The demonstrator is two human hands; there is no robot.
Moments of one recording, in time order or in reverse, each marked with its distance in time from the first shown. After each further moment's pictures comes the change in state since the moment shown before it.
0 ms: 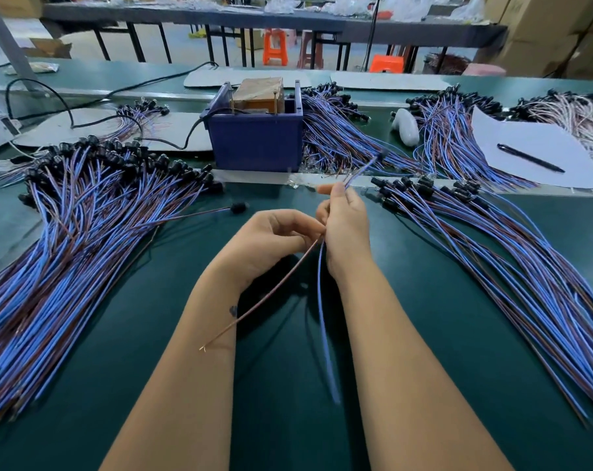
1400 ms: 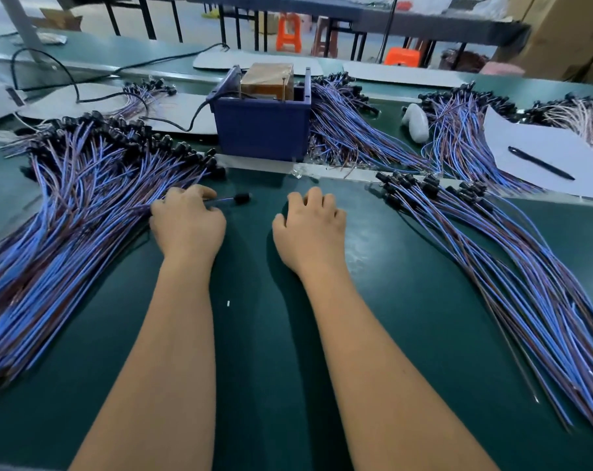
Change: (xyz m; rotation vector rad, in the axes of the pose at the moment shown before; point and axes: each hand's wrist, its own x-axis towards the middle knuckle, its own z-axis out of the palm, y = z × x) left_hand -0.005 -0.019 -0.058 0.983 0.794 -0.374; right_hand -0.015 0.020 0.013 -1.515 -0.204 -0.399
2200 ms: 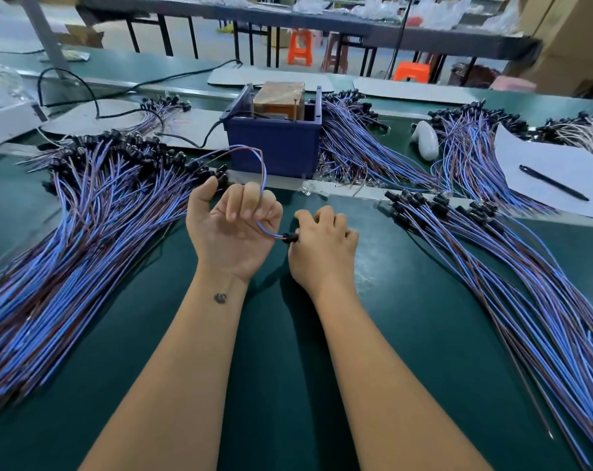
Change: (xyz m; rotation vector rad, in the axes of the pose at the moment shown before) left_hand -0.023 0.039 -0.004 -2.264 -0.736 0.037; right_hand -0.001 0.003 -0.003 0.051 -0.017 0.015
